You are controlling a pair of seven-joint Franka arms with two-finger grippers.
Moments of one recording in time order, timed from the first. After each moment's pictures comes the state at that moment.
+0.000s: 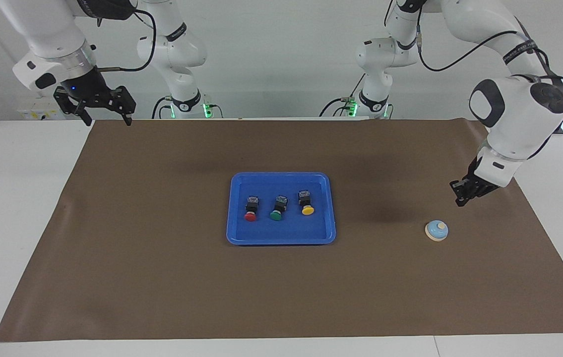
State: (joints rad) left arm 0.03 0.26 -0.03 -1.69 -0.01 2.03 -0.02; right arm -0.07 -0.06 0.03 -1.59 -0.03 1.47 -0.05
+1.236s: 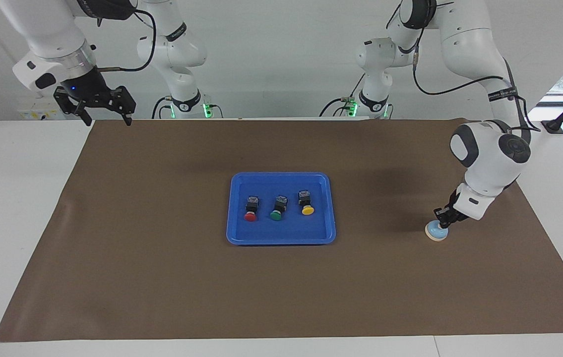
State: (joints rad) left arm 0.05 0.37 -0.02 -1.83 -0.01 2.26 -0.01; right arm -0.07 -0.06 0.03 -1.59 -0.03 1.47 -0.05
